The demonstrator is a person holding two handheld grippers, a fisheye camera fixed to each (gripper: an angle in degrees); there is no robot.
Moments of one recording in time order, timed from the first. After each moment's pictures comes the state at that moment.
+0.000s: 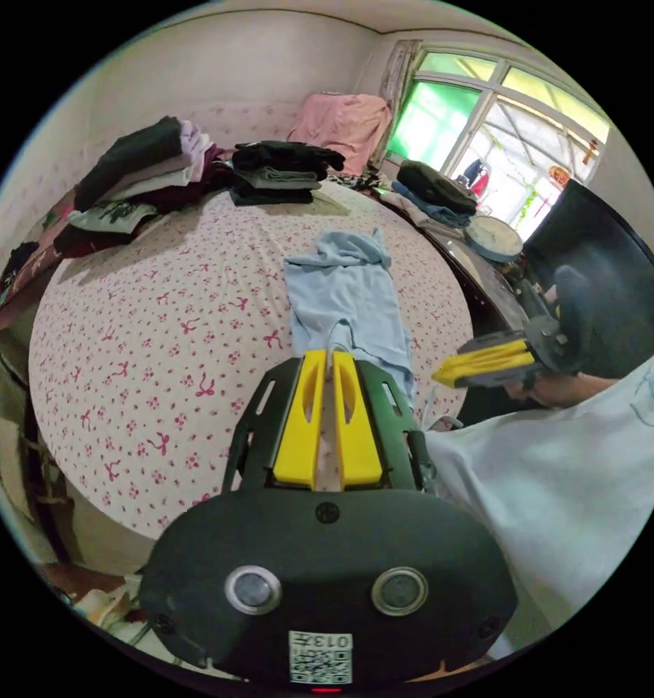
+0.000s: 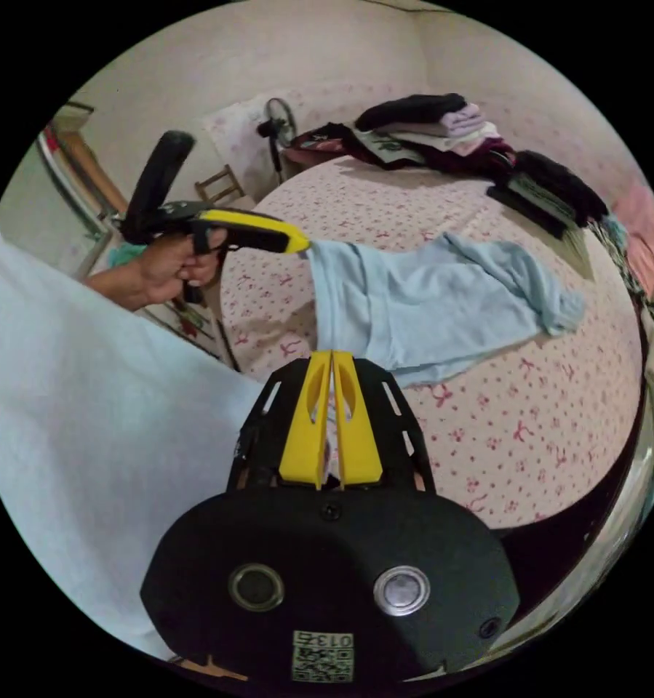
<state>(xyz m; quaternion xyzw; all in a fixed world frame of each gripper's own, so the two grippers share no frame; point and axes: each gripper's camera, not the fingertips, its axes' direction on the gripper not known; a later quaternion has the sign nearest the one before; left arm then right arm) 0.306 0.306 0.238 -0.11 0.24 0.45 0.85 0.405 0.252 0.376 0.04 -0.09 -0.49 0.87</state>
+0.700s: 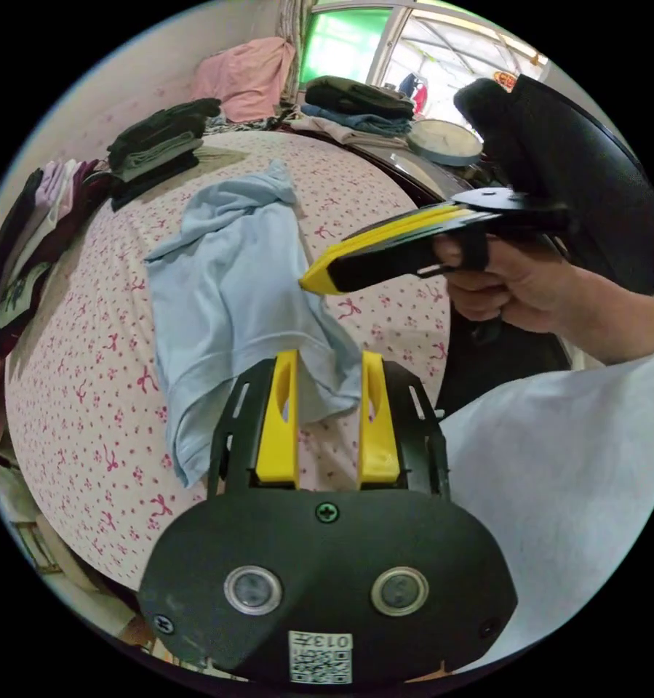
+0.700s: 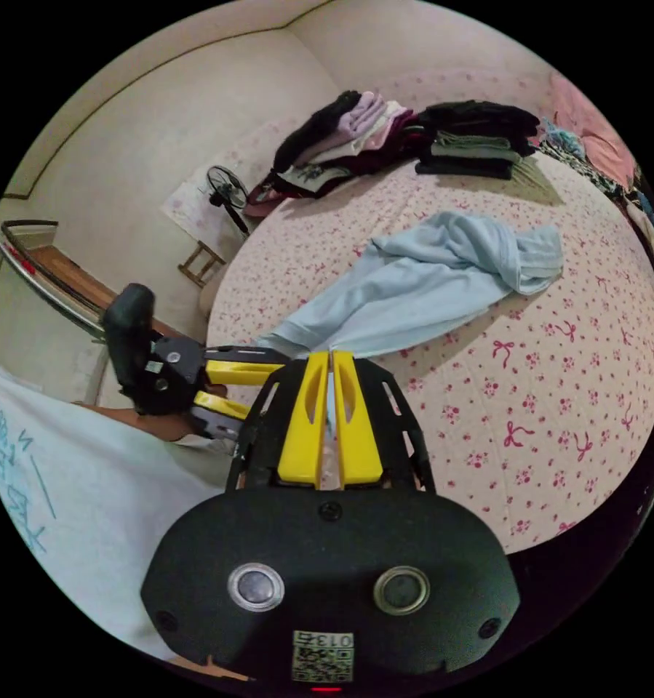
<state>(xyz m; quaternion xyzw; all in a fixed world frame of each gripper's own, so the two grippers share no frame) 0.360 0.408 0.270 -0.18 0.21 0.57 0.77 0.455 0.255 0.398 0.05 -0.20 -0.35 0.91</state>
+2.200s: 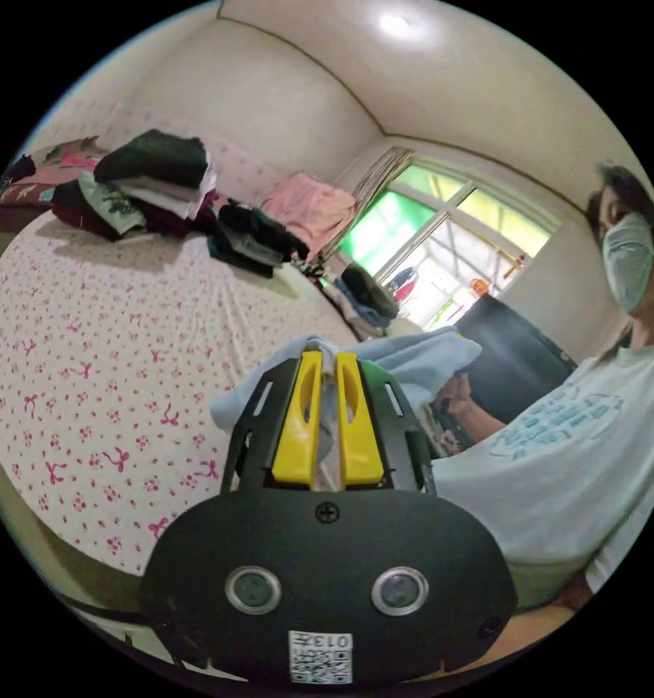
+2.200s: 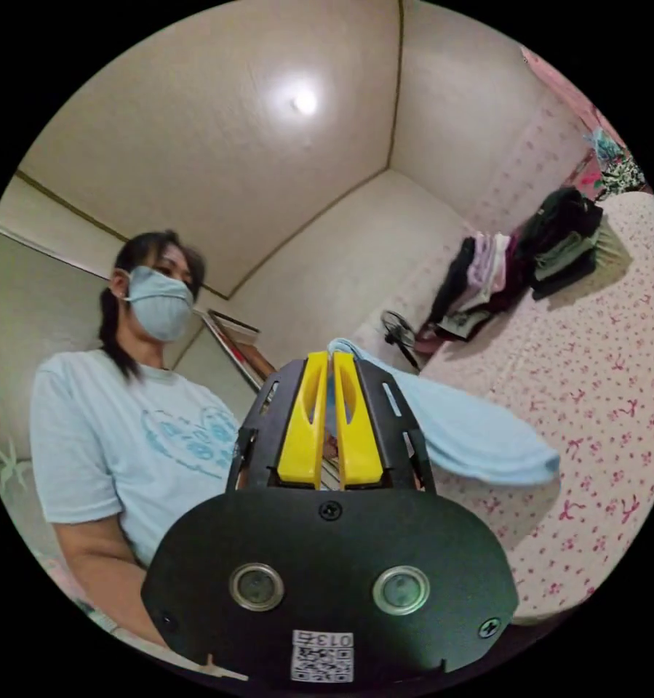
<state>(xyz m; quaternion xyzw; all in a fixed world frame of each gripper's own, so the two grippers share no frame) 0.163 0.271 0.244 -0.06 0.48 0.28 0.83 0.667 0.285 0.313 0.18 -0.61 -0.32 0.70</state>
